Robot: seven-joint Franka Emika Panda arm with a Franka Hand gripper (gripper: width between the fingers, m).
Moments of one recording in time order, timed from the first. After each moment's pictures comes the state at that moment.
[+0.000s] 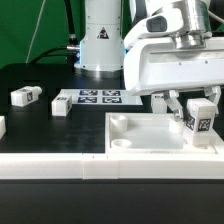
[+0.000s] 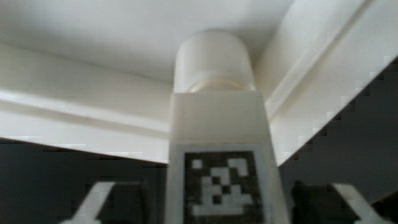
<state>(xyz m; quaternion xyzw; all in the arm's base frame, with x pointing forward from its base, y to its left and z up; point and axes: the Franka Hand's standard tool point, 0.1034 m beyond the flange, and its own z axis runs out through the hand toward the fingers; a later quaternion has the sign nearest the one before) 0.624 0.116 0.069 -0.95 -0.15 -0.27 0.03</state>
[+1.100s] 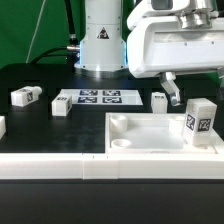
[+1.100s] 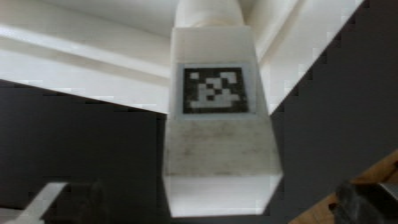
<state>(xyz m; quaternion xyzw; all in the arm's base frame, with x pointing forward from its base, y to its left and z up) 0.629 0.120 0.097 -0.96 -0.15 -0.25 0.03</state>
